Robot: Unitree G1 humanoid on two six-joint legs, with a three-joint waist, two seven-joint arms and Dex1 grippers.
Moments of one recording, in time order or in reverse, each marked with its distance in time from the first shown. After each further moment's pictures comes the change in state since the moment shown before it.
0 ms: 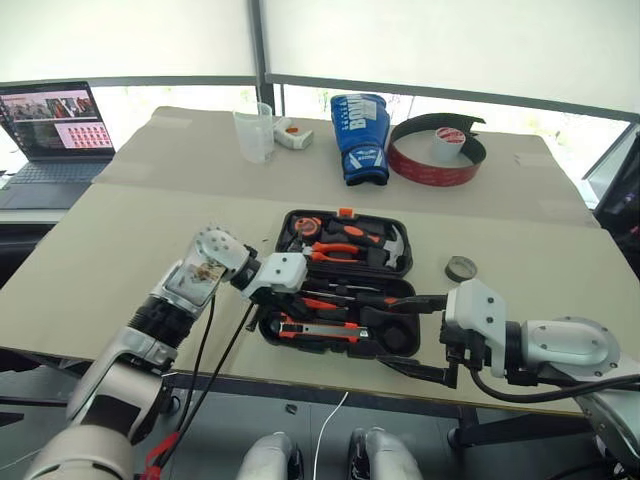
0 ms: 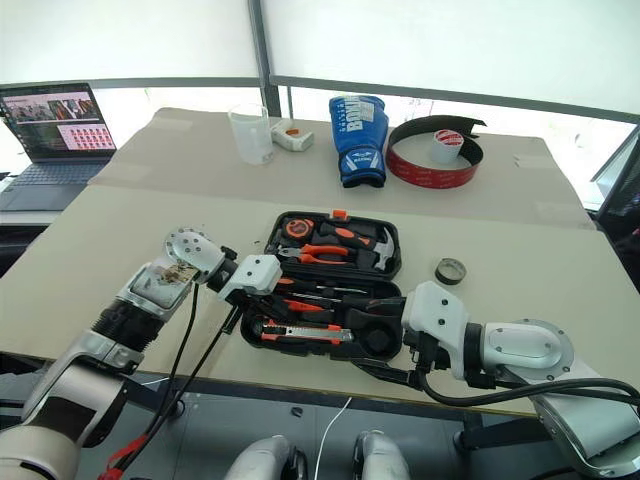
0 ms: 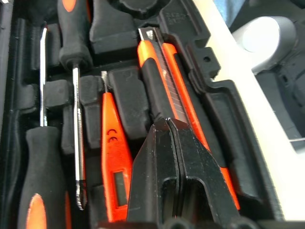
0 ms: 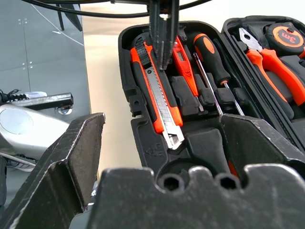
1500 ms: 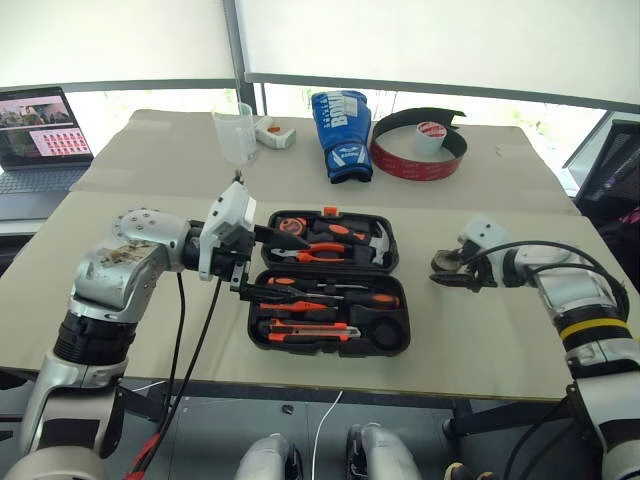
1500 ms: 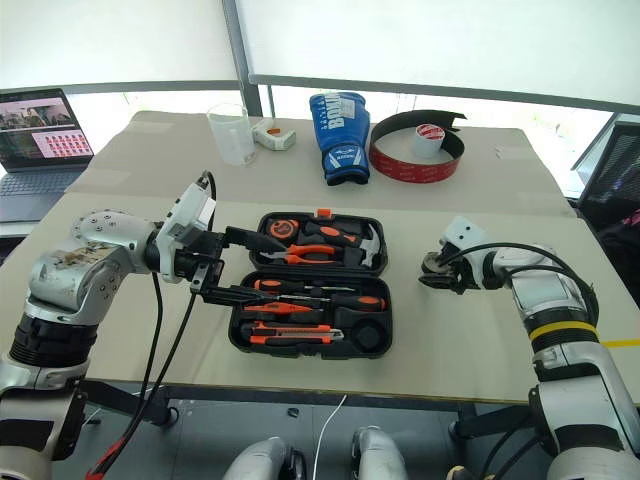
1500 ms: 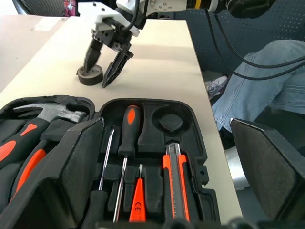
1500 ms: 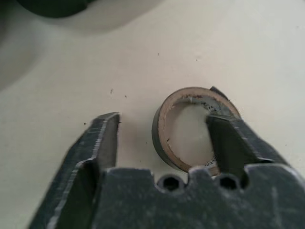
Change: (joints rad) left arm 0.119 0.169 0.351 -0.516 -0.459 0.575 0.159; right arm -0.725 0.154 0.258 1.431 -0.543 -0.409 0.179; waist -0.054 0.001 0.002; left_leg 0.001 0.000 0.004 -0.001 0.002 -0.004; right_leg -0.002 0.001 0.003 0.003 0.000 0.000
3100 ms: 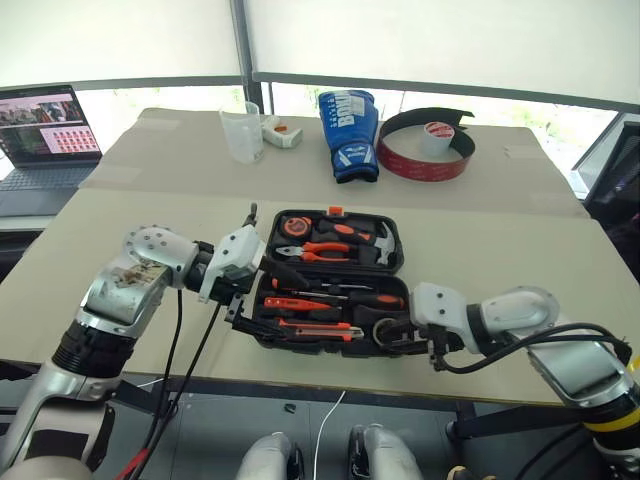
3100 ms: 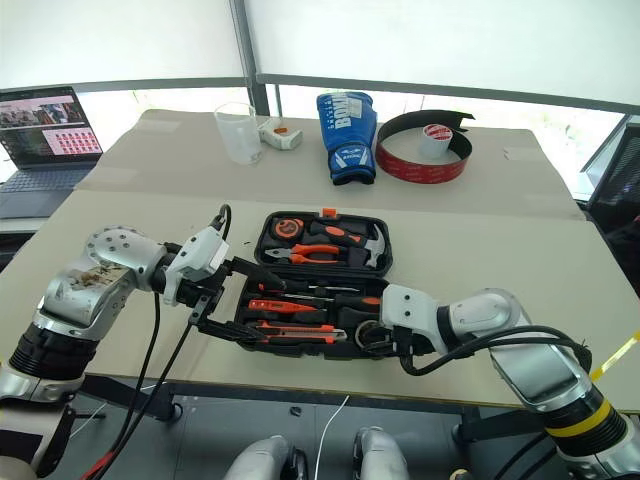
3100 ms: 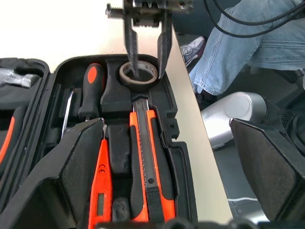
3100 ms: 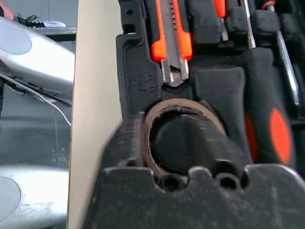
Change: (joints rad) left arm 0.090 0.065 -0.108 0.008 0.077 -0.165 -0.111; right arm 0.450 -0.150 0.021 -1.157 0.265 0.365 0.124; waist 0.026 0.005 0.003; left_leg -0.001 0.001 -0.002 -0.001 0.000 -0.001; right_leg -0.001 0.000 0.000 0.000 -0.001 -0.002
